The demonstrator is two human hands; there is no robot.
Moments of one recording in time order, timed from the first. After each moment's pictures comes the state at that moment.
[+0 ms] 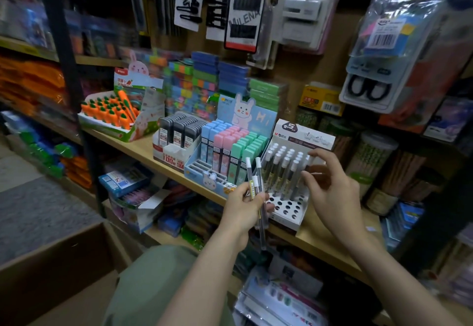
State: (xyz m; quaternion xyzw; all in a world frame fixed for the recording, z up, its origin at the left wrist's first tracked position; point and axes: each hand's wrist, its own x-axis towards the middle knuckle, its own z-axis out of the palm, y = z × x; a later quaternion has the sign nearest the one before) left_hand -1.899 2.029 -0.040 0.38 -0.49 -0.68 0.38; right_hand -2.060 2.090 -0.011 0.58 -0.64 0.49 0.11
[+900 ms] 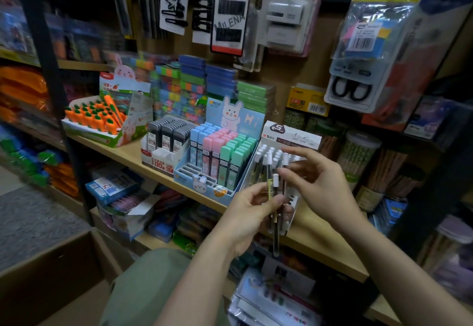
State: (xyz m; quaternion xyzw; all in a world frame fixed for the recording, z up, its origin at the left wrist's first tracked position) left_hand -1.897 2.052 -0.018 0.20 -0.52 -0.76 0.34; right_hand -2.037 2.104 0.031 0.58 -0.63 0.51 -0.07
